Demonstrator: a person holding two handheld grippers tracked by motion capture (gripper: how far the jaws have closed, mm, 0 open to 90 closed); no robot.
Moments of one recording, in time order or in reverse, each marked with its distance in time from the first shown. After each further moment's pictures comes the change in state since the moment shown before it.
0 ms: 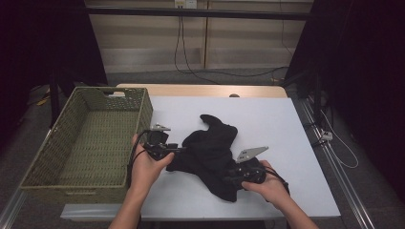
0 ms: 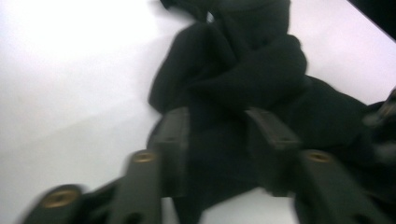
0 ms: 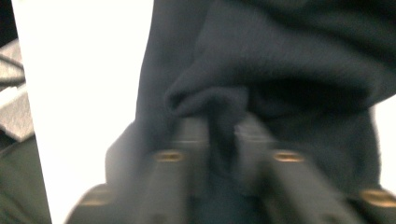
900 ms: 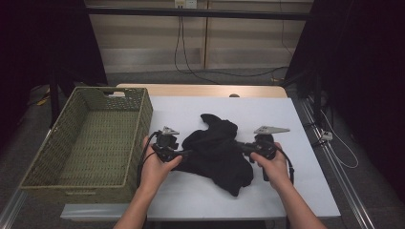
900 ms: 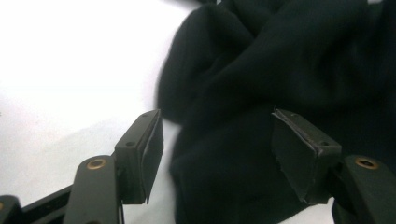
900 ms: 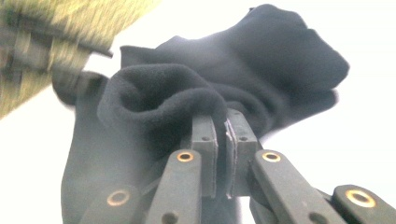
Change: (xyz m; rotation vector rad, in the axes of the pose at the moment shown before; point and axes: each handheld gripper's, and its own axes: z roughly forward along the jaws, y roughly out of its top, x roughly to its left) left arm -0.001 -0.007 0.032 -0.002 0.032 0.033; right arm -0.065 0.018 -0.020 -0.298 -0.157 0.260
